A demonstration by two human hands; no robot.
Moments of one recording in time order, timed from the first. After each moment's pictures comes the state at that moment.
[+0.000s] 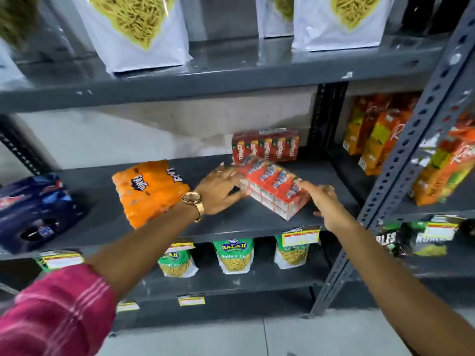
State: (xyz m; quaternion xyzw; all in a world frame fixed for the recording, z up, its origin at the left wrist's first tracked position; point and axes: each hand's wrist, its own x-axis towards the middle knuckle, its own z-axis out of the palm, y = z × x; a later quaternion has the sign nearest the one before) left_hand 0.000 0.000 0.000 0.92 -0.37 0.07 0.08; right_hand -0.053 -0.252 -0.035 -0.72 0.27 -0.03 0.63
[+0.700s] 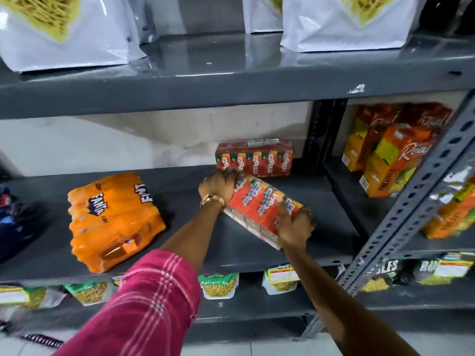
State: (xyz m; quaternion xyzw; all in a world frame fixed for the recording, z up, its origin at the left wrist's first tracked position) left_hand 0.137 -0.079 -0.062 0.96 0.03 0.08 0.28; right_hand 0.015 -0.234 -0.094 -0.75 0.29 -0.21 0.56
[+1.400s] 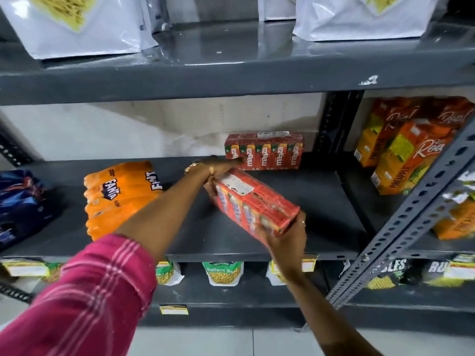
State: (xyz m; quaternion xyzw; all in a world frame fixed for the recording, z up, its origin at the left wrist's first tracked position) left_hand 0.121 -0.045 0.014 0.89 0.06 -0.23 0.38; right_hand -0.036 -0.207 -0.107 -0.73 0.11 -0.21 0.65
